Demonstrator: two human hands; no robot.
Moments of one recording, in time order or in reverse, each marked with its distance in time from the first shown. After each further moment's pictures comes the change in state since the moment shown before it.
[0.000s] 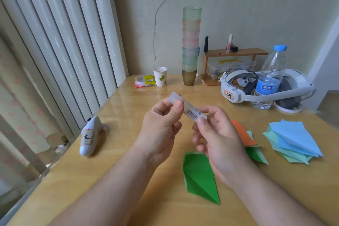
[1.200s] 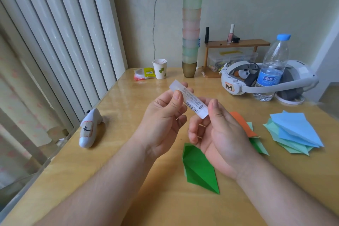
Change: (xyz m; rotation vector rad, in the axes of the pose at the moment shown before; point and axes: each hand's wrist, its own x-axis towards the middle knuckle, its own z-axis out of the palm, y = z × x) left_hand 0.005 -0.005 -0.007 -0.017 -0.154 -0.033; right_hand -0.004 -0.012 0.000 0.390 -0.143 0.155
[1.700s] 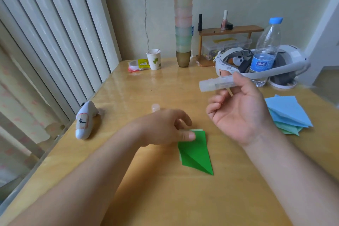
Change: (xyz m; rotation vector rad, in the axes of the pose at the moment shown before) left_hand -0.002 0.005 -0.013 1.381 -0.354 -0.363; right_hand 0.012 -0.037 -0.032 0.350 0.234 0.054
